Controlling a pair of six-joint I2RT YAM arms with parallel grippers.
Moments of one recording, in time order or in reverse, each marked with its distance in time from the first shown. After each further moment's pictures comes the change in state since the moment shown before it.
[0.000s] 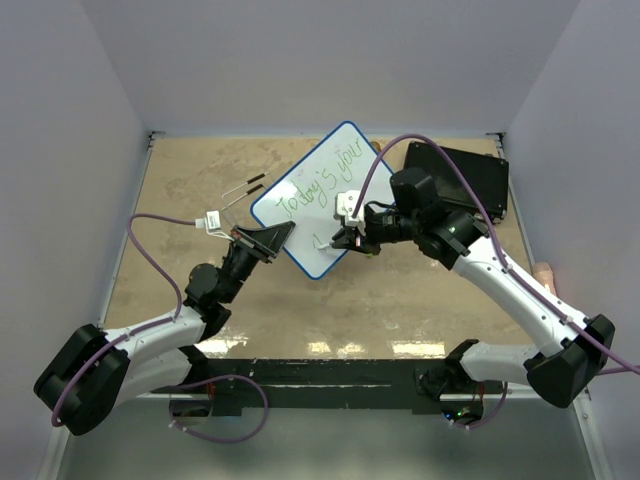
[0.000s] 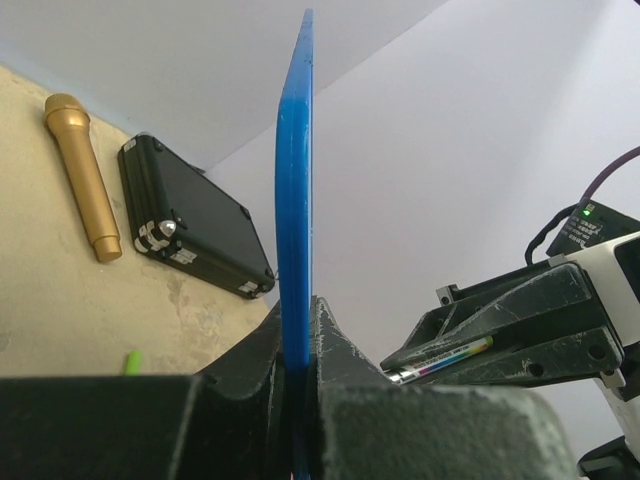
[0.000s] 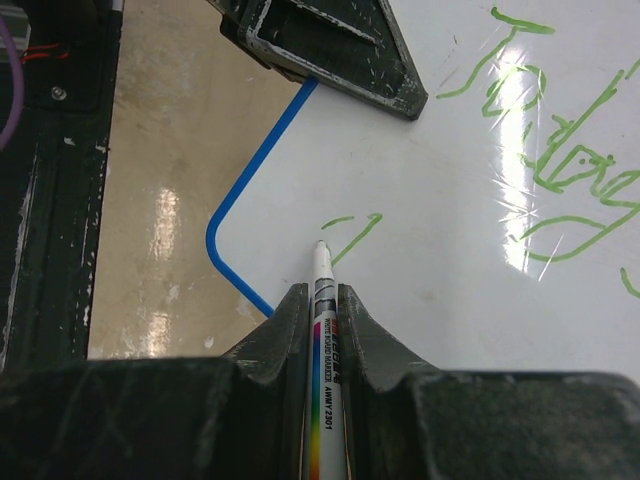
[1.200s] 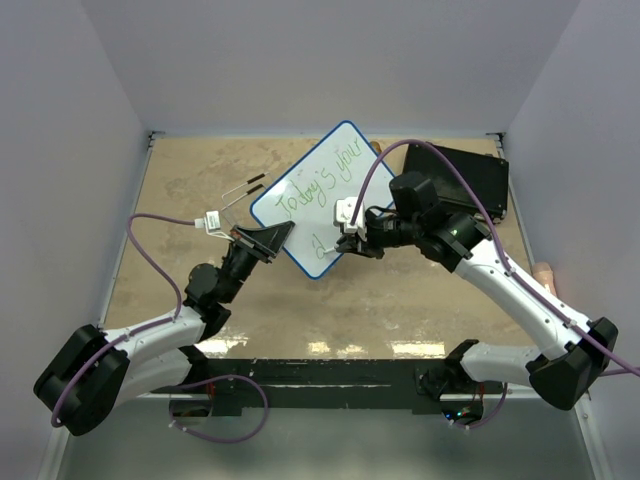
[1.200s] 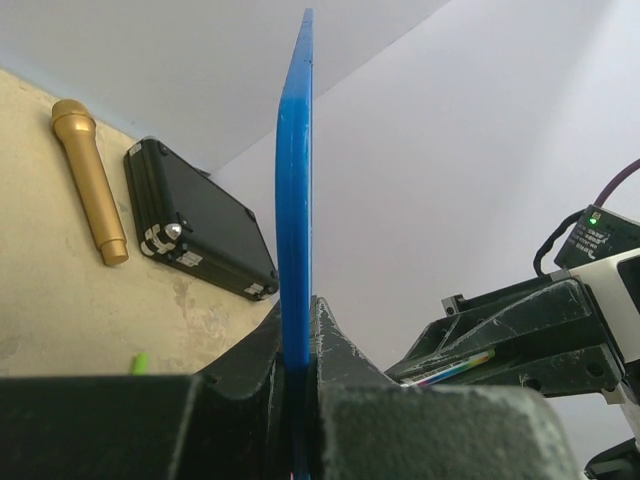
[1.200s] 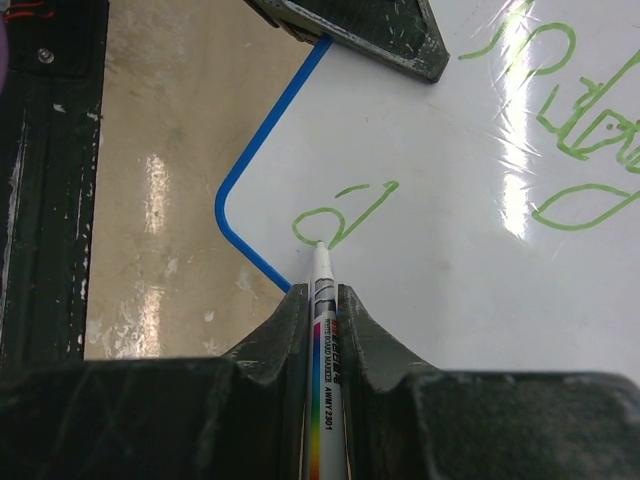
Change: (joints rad) left arm 0.000 -0.002 0.000 -0.002 -0.001 0.016; right arm 0.012 -0.016 0.000 -0.072 0.046 -0.048
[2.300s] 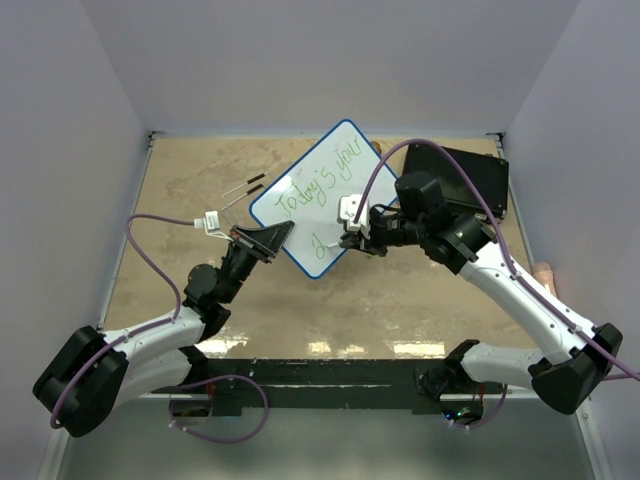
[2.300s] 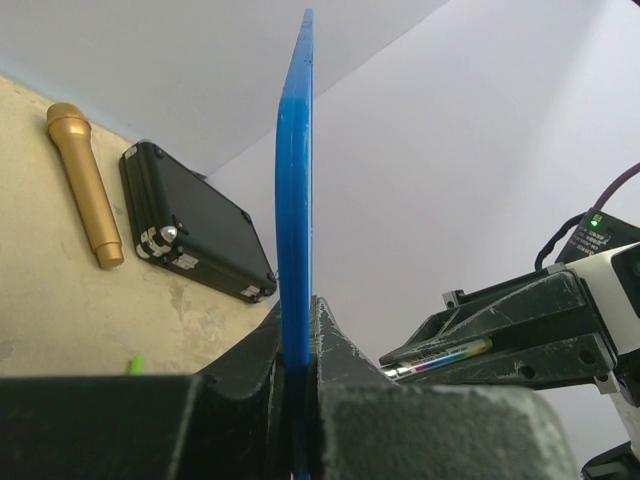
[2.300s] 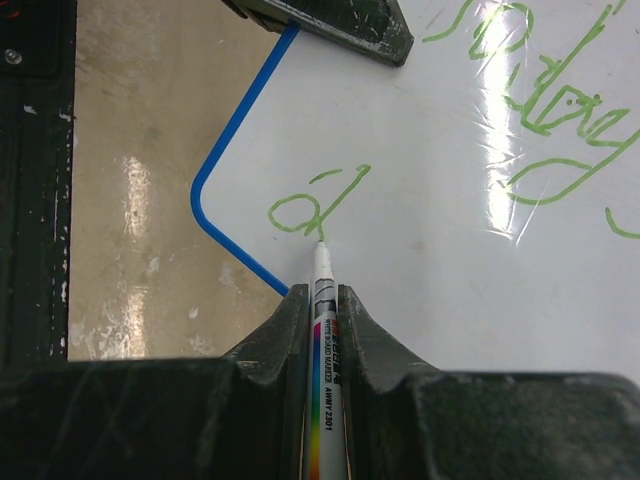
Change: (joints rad) left arm 0.000 -0.010 0.000 0.001 -0.003 0.000; right arm -0.009 -0.026 -0.003 0.012 0.043 0.014
